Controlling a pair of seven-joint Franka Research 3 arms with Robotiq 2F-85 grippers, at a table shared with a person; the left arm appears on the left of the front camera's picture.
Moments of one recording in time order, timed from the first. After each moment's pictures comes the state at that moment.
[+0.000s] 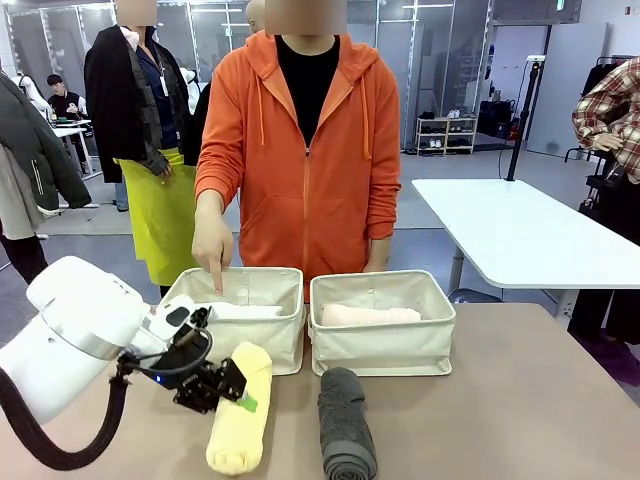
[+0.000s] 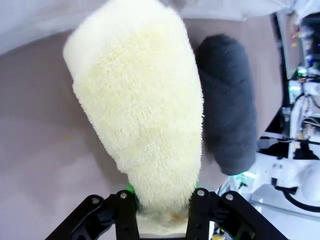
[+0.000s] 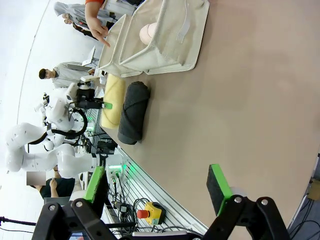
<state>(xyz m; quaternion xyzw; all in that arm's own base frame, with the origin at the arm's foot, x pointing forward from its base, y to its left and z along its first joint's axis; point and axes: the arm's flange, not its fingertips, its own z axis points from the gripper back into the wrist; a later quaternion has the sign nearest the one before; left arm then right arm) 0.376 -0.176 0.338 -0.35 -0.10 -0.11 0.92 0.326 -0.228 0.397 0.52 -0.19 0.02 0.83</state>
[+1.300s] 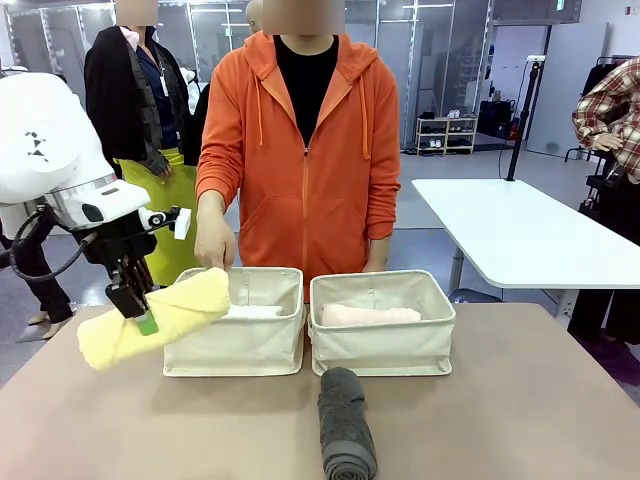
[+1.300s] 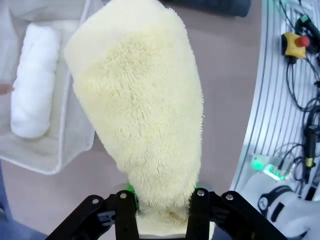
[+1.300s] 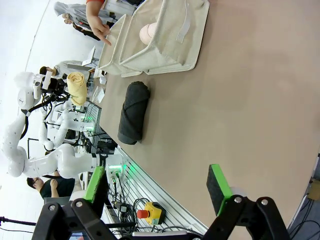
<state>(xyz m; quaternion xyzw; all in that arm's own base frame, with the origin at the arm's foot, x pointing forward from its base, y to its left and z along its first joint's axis) 0.407 -0.117 0.509 -0.09 -0.09 -0.63 0.77 0.326 -0.228 0.397 0.52 -0.19 0.02 0.83</state>
